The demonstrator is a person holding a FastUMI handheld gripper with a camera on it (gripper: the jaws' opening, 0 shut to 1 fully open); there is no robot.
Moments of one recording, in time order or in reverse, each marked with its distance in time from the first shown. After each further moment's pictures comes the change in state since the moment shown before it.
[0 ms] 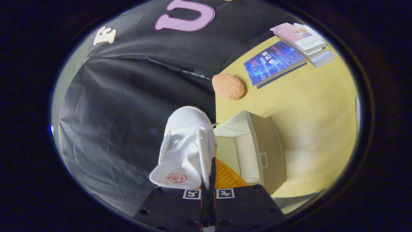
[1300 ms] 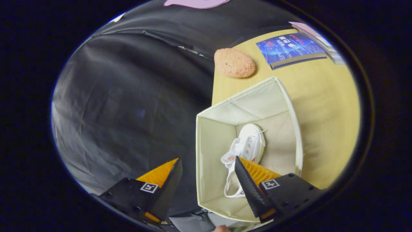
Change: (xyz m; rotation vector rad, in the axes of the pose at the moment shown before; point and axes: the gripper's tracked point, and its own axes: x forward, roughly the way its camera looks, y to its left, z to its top) arm 0.071 0.004 -0.047 -0.111 0.096 -0.033
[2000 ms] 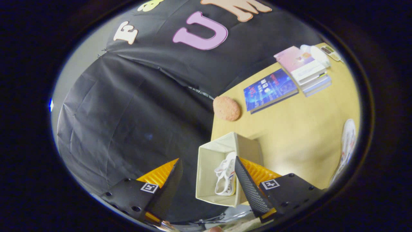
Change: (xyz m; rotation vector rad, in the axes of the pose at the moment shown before) arm -0.204 -0.049 0.068 -0.020 -0.311 0.013
